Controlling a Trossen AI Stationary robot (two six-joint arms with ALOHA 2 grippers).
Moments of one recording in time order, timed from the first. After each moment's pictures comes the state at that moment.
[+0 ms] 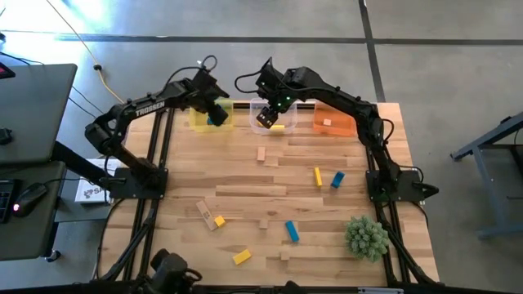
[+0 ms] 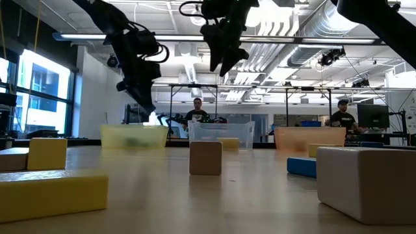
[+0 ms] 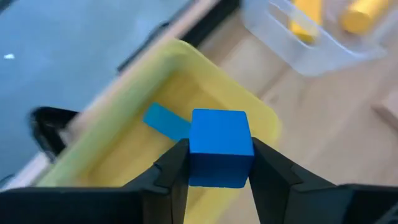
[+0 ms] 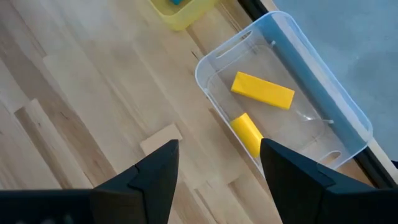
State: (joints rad) left arm 0.96 1.54 1.12 -0.64 0.01 0.08; right arm -0.42 2.15 2.36 -1.34 0.02 0.18
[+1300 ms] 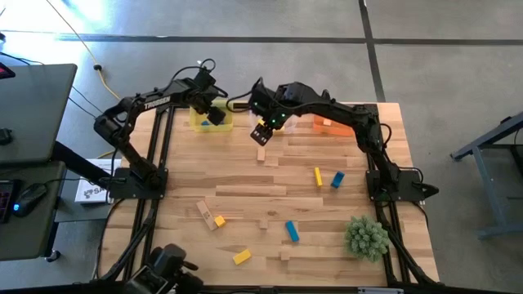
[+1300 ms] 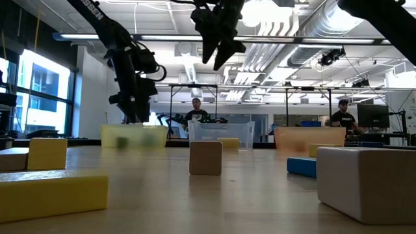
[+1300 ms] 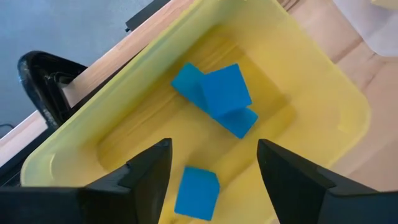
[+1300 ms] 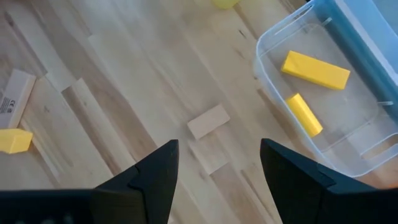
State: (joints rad) left arm 1.04 1.65 1.12 -0.68 0.02 0.04; right arm -0.28 2.15 2.36 -1.37 0.02 0.31
